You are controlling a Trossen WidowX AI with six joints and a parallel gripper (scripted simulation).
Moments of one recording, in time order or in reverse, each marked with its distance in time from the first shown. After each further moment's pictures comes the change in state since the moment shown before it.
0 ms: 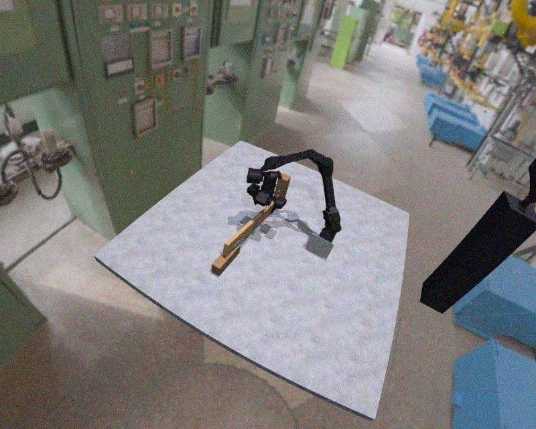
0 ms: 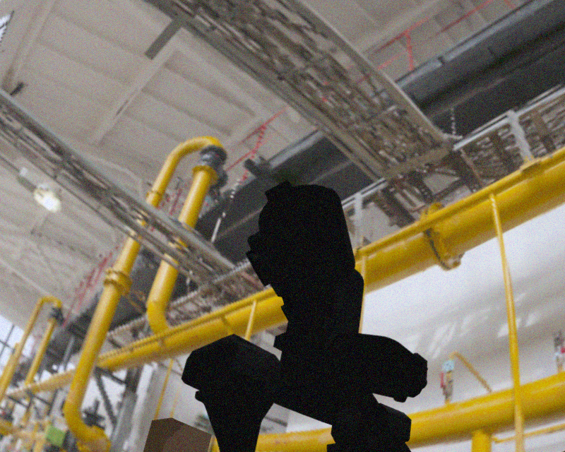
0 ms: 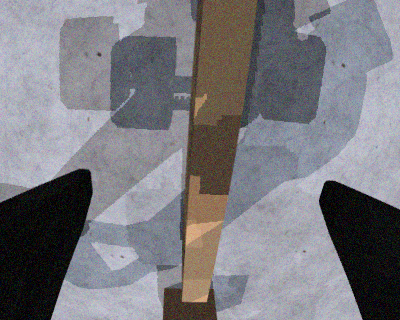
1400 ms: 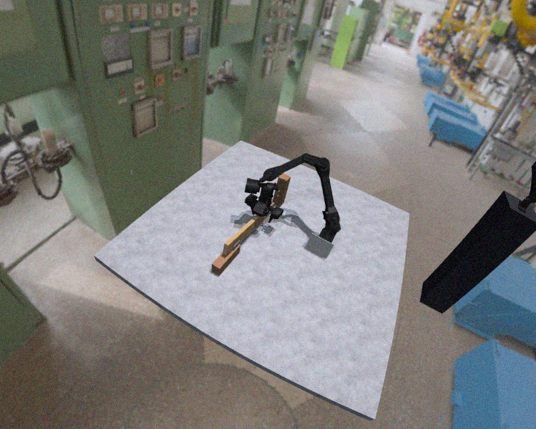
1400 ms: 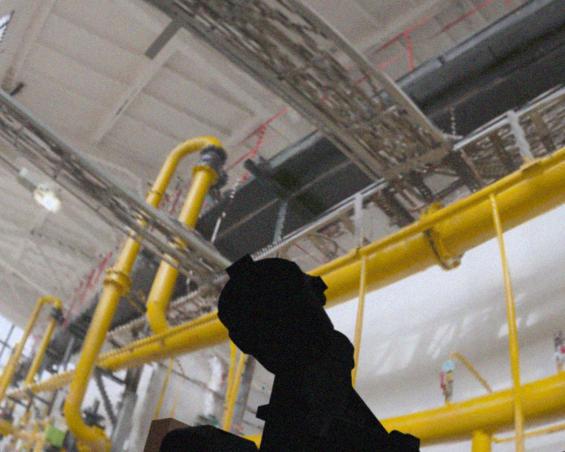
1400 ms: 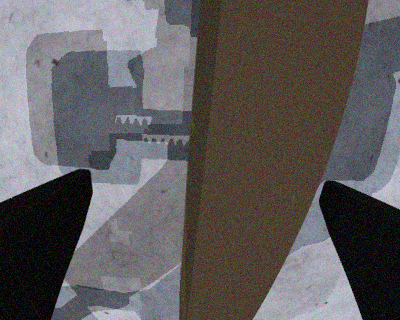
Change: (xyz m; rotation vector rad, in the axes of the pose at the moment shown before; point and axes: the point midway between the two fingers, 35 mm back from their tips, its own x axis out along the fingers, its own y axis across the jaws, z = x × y) arm 0.065 -0.002 -0.001 -0.003 0.002 0.001
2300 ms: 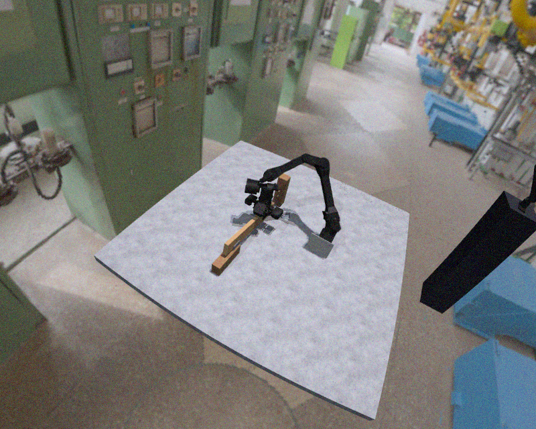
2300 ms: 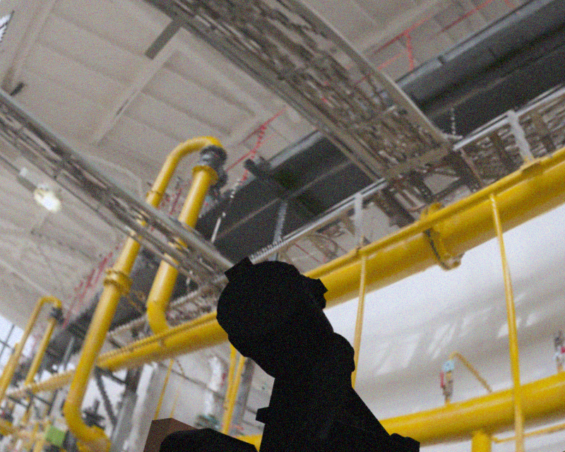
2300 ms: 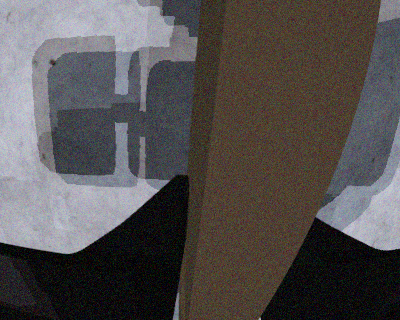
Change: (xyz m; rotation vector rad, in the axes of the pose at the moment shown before) arm 0.003 0.000 0.000 -0.003 0.001 -0.002
